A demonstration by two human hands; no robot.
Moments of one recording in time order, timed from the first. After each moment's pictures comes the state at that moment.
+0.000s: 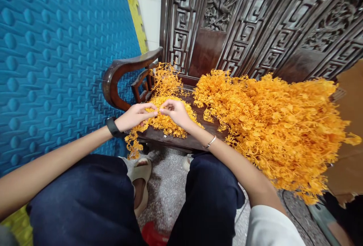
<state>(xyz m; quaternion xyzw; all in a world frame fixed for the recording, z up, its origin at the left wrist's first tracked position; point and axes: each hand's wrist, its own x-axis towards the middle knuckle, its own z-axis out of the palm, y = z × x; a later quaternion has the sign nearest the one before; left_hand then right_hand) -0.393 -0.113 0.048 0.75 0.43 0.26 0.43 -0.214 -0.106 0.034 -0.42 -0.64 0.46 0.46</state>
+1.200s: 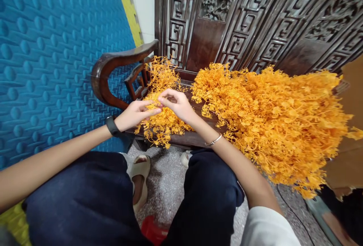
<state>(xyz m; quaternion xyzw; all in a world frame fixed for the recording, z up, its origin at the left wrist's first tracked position) -0.375 -0.115 0.047 0.77 0.40 0.29 0.41 -0.194 -0.115 0.057 -0.35 -0.68 0.44 0.48</state>
